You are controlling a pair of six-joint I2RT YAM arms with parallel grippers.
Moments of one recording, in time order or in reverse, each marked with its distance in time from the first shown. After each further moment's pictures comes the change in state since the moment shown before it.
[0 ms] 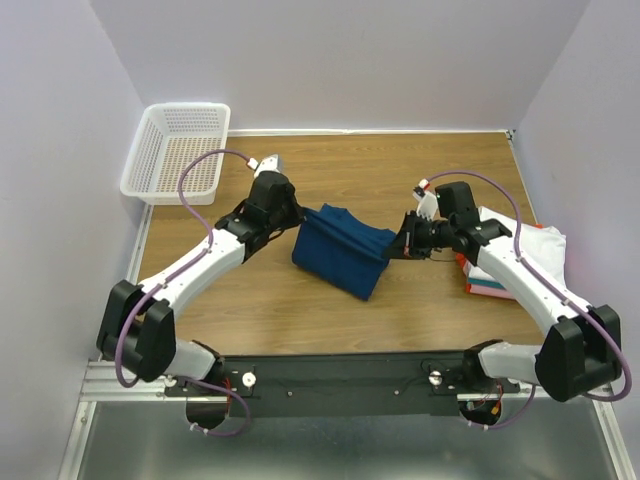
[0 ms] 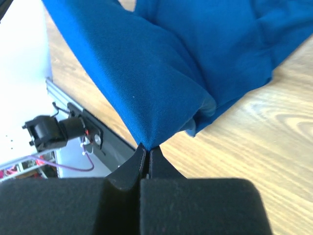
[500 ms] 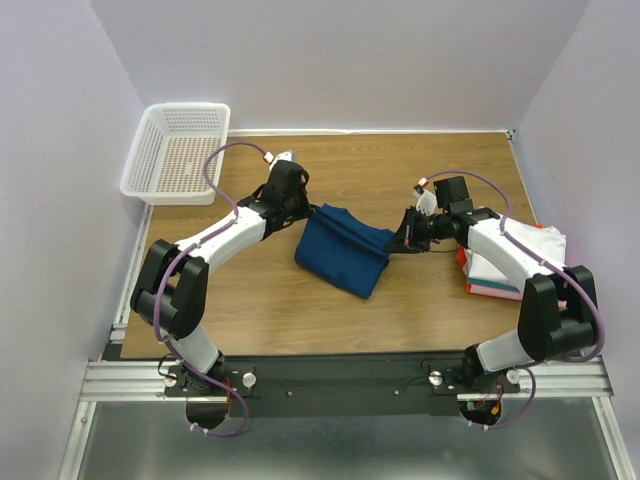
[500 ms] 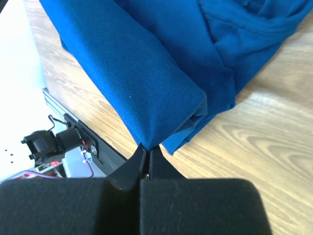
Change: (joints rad) left arm 0.027 0.270 0.154 0.013 0.030 0.020; right arm -0.099 0.206 0.035 0.053 -0.056 -0.039
